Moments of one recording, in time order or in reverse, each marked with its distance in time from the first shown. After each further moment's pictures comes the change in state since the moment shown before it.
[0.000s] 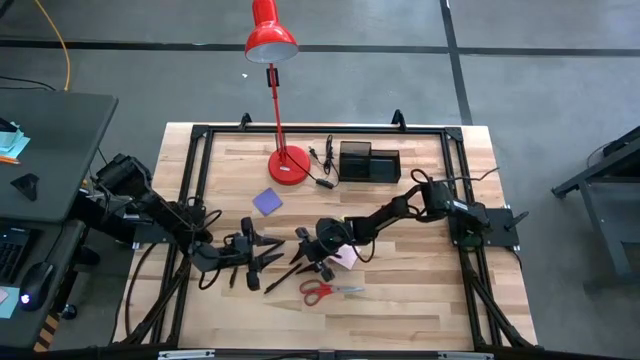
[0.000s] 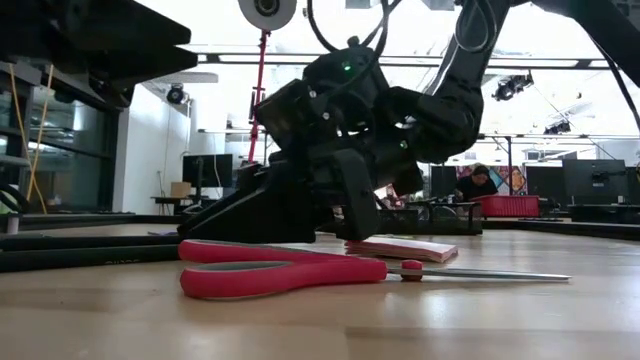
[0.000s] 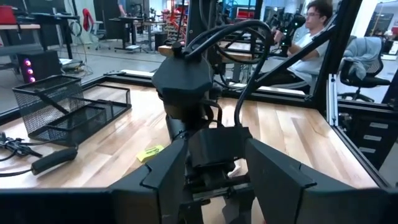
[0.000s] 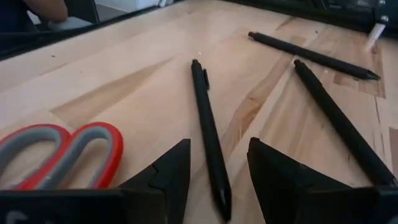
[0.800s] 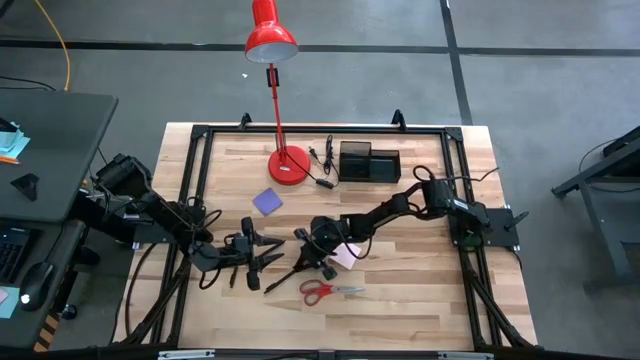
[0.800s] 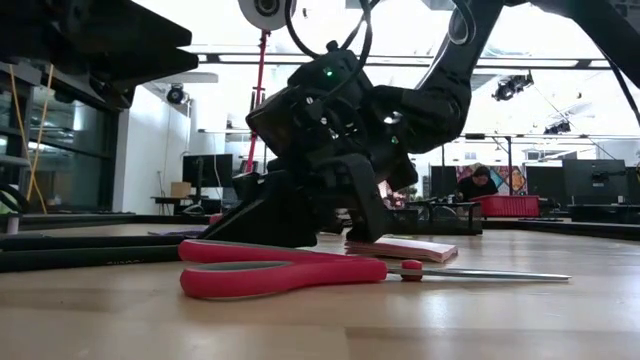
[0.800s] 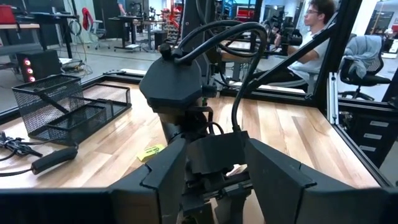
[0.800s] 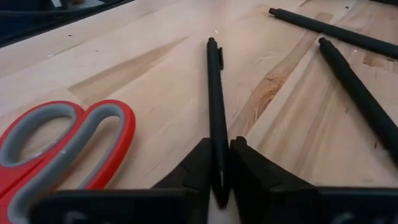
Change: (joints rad) left arm 0.001 0.000 0.000 -0.005 0.006 -0.001; right arm -0.020 -0.005 0.040 -0.195 -0.069 -0.061
